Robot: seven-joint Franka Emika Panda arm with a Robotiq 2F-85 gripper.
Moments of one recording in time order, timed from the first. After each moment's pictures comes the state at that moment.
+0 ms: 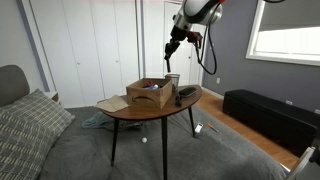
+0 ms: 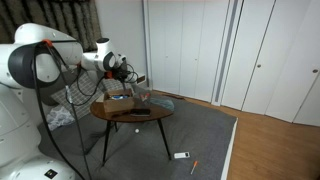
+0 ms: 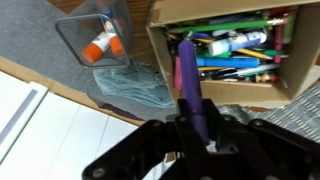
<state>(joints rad) 0.12 0.00 0.12 -1.97 0.00 2.51 -0.26</state>
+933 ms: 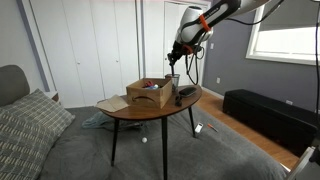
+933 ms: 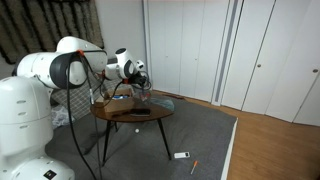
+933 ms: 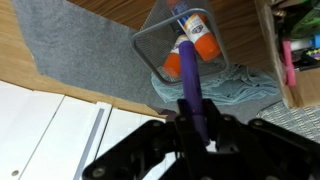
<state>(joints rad) 0.09 0.26 0.00 -1.80 -0.21 2.63 0.09</state>
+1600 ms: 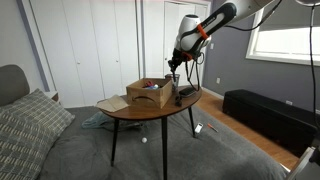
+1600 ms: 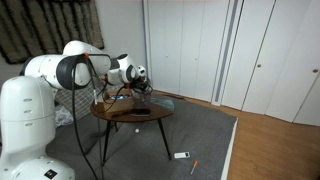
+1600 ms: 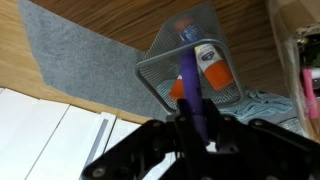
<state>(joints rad) 0.11 0.31 -0.03 -1.80 -0.26 2.64 0.12</state>
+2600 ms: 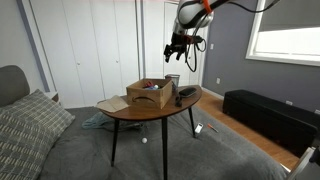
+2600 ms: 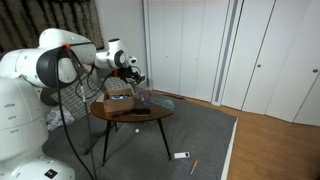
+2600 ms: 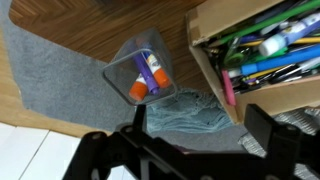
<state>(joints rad) 0.12 0.15 0.05 -1.76 -0.12 2.30 0.09</state>
